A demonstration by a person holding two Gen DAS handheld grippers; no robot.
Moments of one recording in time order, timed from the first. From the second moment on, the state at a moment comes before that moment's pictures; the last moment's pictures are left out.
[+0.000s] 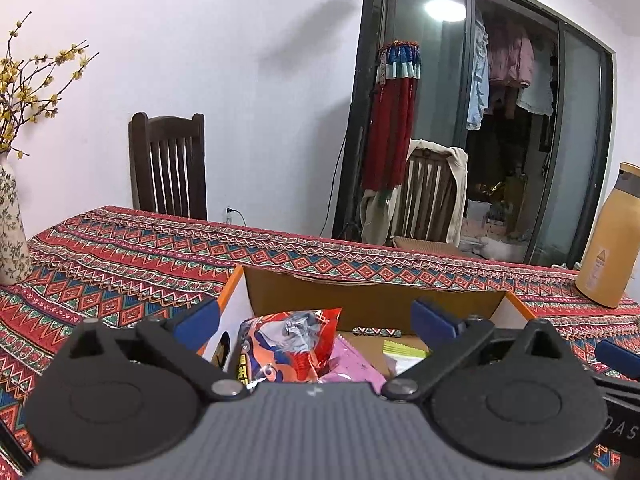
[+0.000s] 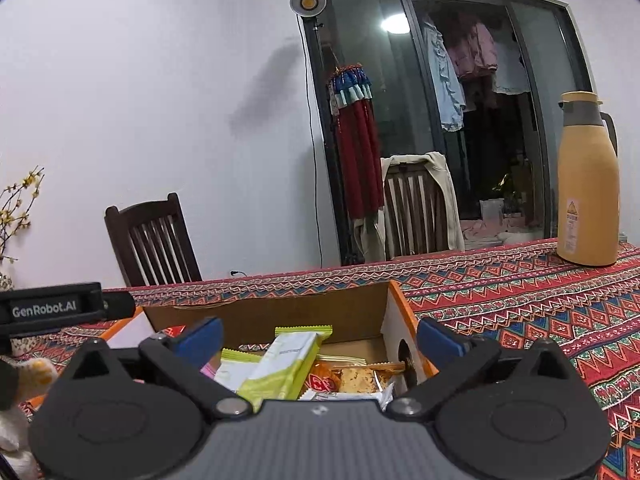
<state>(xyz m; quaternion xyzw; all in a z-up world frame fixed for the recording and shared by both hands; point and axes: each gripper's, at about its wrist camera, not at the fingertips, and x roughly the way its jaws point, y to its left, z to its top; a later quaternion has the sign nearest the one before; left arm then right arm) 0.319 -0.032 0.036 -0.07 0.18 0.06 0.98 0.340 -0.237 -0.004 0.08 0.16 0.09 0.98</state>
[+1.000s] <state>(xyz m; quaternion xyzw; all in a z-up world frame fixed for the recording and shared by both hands) 0.225 0.004 0.071 -0.03 0.17 0.03 0.98 0.243 -0.249 0.032 0.02 0.15 0.08 0.98</state>
